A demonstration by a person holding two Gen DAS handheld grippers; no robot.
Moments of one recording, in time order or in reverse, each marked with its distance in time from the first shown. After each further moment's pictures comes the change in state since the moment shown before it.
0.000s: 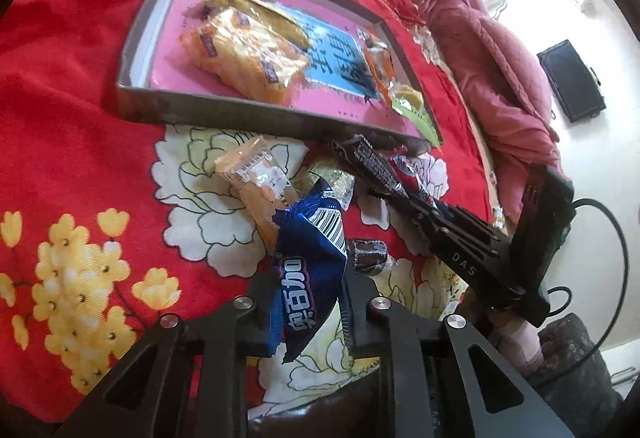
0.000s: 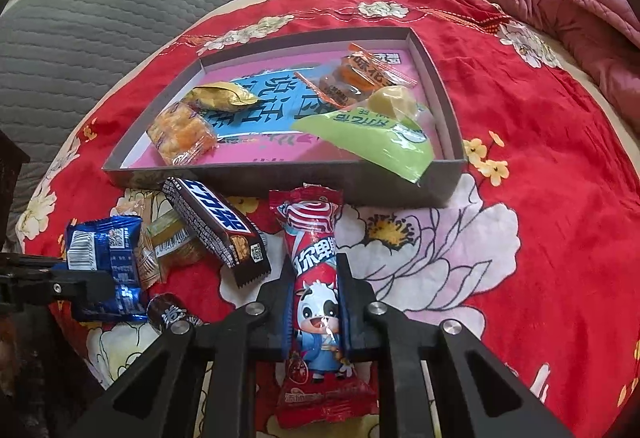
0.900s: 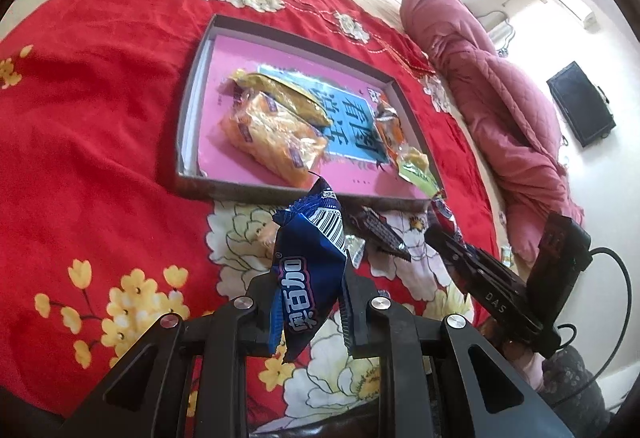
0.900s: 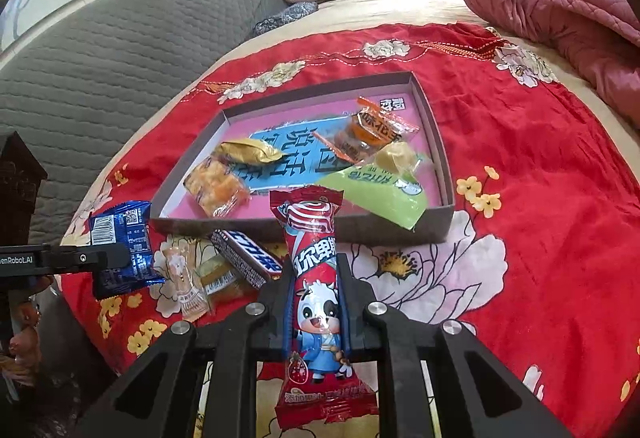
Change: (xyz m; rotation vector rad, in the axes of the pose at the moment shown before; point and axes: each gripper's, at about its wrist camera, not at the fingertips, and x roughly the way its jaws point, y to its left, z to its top) left arm -0.043 0.002 0.021 -0.004 -0.154 0.079; right arm -0.035 -0.002 0.012 0.059 -0.132 0.088
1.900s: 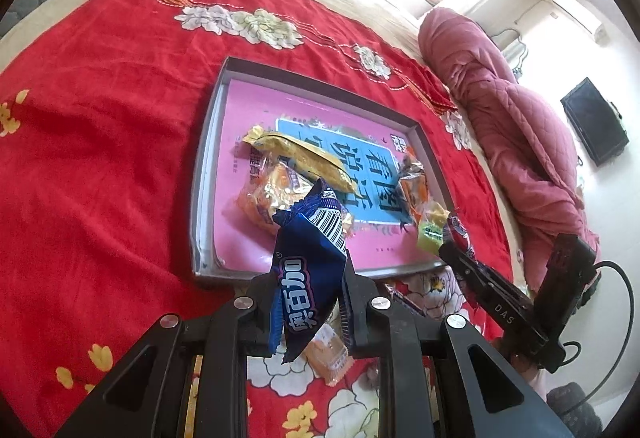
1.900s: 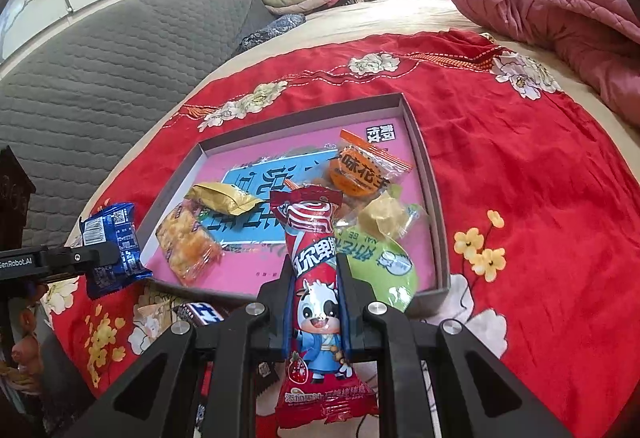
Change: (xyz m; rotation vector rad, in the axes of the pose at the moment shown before) left arm 0.013 0.006 0.046 -0.018 -0.080 0.057; right arm 0.031 -0.019 0.039 0.039 -0.038 -0.007
